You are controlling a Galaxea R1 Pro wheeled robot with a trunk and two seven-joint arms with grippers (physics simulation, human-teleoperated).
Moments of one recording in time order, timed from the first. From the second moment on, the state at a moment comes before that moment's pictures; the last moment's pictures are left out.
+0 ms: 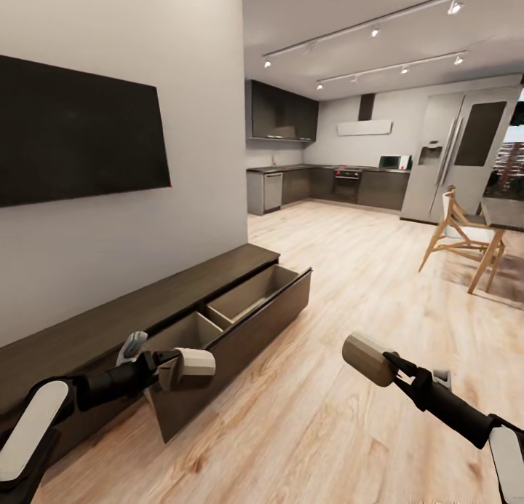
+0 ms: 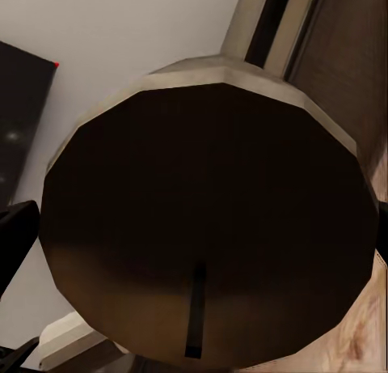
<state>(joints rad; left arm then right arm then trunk) -0.31 0.26 0.10 -1.46 1.33 1.00 0.20 -0.30 -0.11 -0.63 -1.23 -0.55 0.98 0.75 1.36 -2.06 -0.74</state>
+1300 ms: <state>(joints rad) -0.31 0.27 0.11 -1.47 1.36 1.00 0.20 -0.30 -0.11 -0.63 -1.18 -0.55 0.97 0.76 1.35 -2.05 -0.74</state>
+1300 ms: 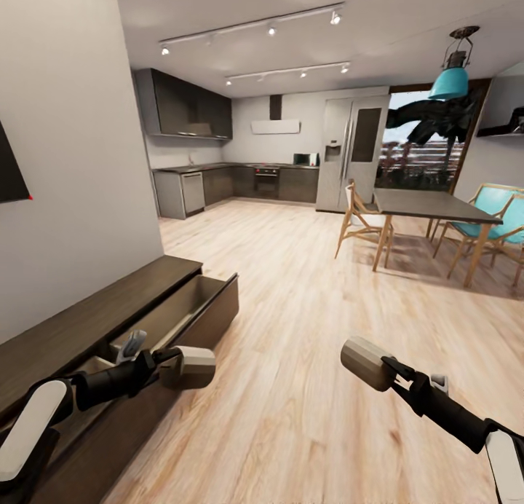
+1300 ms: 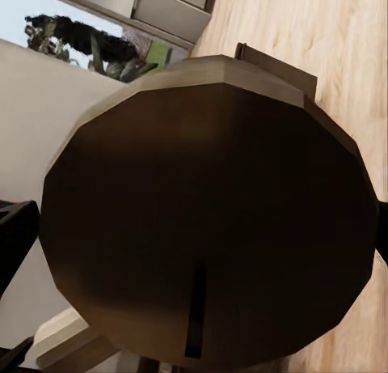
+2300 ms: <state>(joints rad) -0.31 0.27 0.11 -1.46 1.34 1.00 0.20 -0.30 -0.11 -0.63 -1.18 -0.54 0.93 0.76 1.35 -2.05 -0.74</state>
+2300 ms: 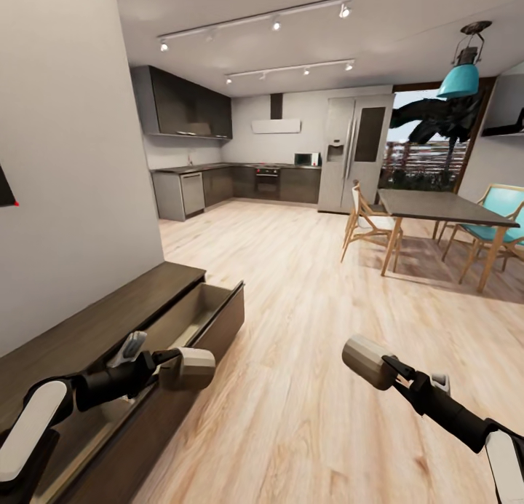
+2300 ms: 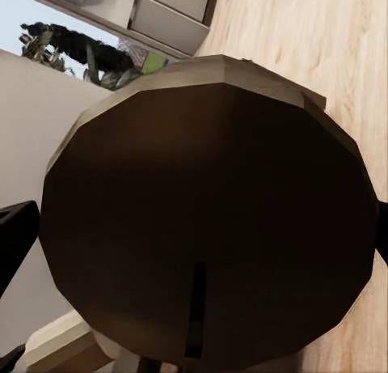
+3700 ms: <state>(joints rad) -0.31 0.27 0.11 -1.46 1.34 1.00 0.20 -0.30 -0.11 -0.63 -1.14 -0.54 0.93 0.76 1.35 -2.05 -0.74</state>
